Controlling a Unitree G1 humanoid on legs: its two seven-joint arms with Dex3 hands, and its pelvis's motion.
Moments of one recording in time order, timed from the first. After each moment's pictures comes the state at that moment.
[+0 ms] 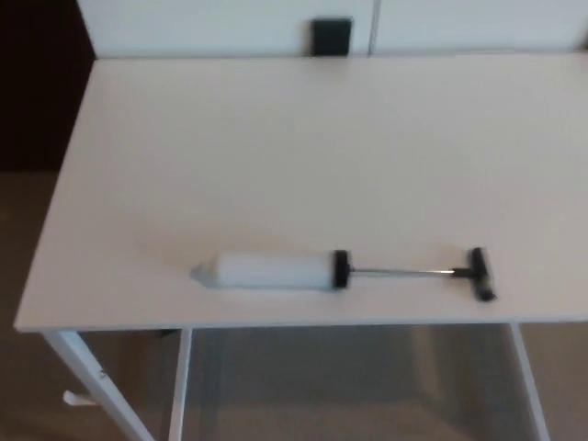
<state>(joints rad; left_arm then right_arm) 0.21 0.37 0.25 0.90 -0.12 -0.24 -0.18 0.06 -0.46 -0.05 1.06 -0.15 -0.39 -0.13</state>
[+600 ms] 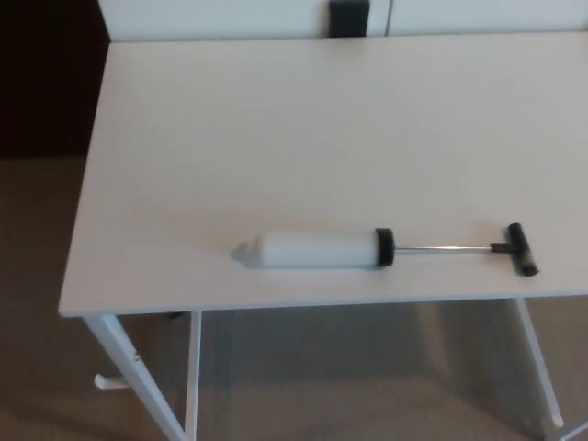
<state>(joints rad) 0.28 0.36 0.32 0.76 -0.17 -0.24 -0.23 0.34 -0.46 -0.10 0.56 -0.06 -0.37 0.00</state>
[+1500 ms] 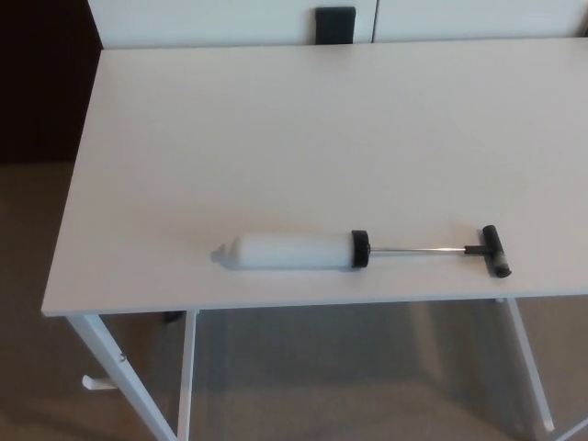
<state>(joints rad) 0.39 0.32 0.38 0.54 -0.27 -0.13 -0.30 0.58 -0.43 -0.23 0.17 0.07 -0.26 0.10</state>
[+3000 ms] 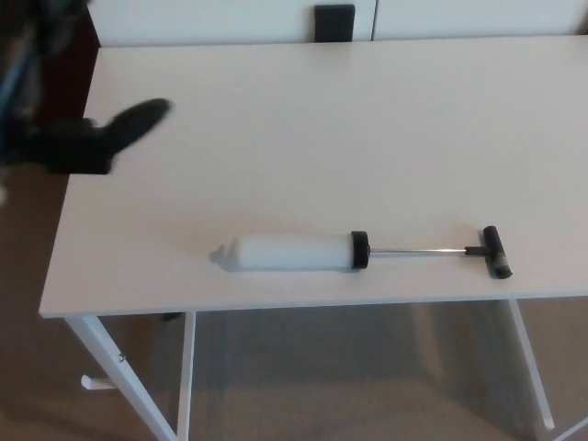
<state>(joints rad) -0.35 0.48 0.08 -0.20 -0.08 0.02 -0.25 0.55 -0.41 -0.24 0.12 0.06 -0.25 0.10</state>
